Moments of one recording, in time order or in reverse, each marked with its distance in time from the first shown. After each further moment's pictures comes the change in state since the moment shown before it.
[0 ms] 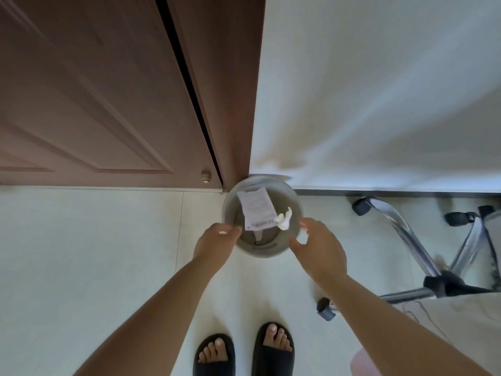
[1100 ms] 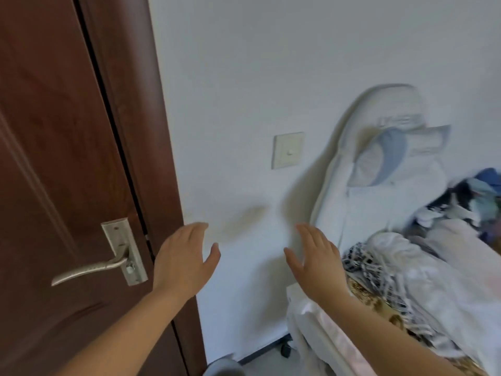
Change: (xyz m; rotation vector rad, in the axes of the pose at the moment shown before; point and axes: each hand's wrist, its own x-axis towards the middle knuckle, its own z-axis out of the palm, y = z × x) left_hand -0.516 0.380 -0.245 0.706 0.639 1.364; right_hand -0.329 -0.185 -0.529 -0.099 0.849 -0.177
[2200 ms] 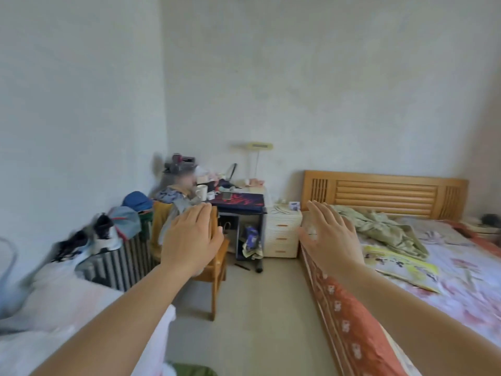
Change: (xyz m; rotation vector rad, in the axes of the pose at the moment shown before) left_hand -0.144 0.808 -0.032 -0.554 -0.046 1.024; right_hand -0.429 0.442 -0.552 -0.673 0.446 0.871
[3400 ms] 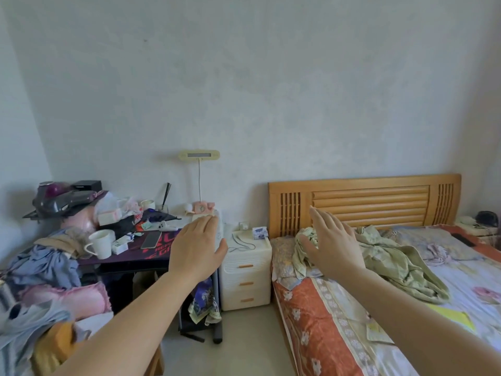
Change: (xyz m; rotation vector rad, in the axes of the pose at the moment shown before) left_hand 0.542 0.133 0.494 -0.035 -0.048 0.212; right_hand 0.484 0.393 0.322 -0.070 -0.032 0.170
